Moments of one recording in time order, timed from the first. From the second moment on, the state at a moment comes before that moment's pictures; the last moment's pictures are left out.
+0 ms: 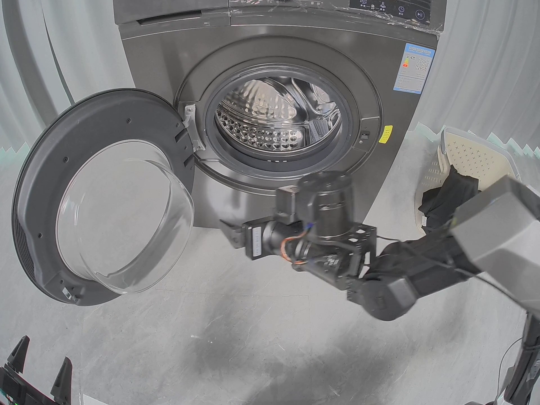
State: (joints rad) left arm 0.00 0.02 -0.02 0.00 0.00 -0.01; right arm 0.82 2.14 -1.23 -0.73 -0.16 0.21
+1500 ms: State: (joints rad) left arm 0.00 0.02 -0.02 0.00 0.00 -0.01; right arm 0.07 0.18 -0.02 -0.12 -0.04 0.05
